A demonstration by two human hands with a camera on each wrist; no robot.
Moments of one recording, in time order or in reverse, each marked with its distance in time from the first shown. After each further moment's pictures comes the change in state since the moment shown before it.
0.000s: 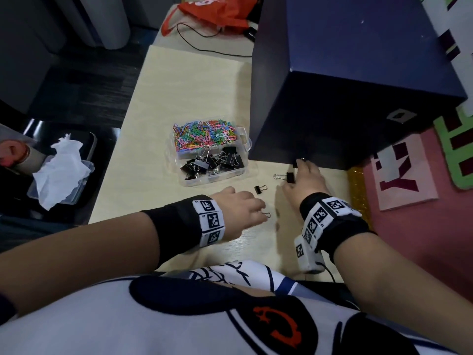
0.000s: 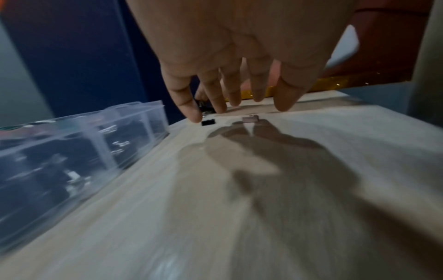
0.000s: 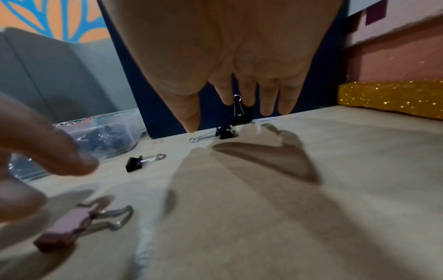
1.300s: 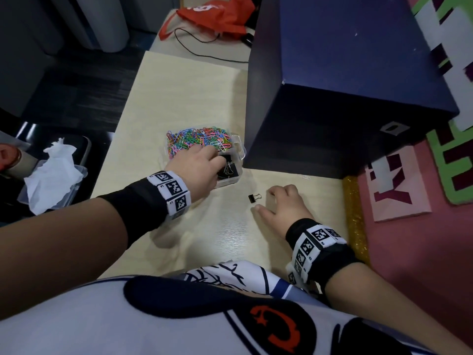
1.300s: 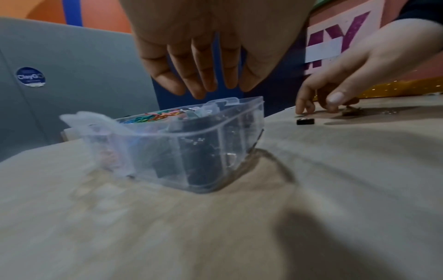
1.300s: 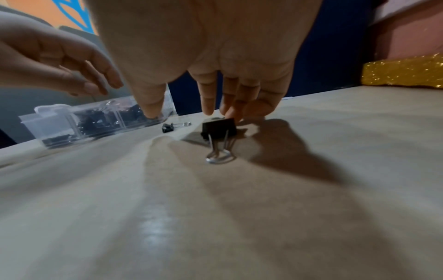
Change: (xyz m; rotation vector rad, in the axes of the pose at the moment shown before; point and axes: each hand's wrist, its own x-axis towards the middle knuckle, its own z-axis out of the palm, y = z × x) left_hand -0.015 -0.074 -0.027 -0.077 0.304 -0.472; right_hand -0.022 0.004 0.023 0.096 -0.075 -0.246
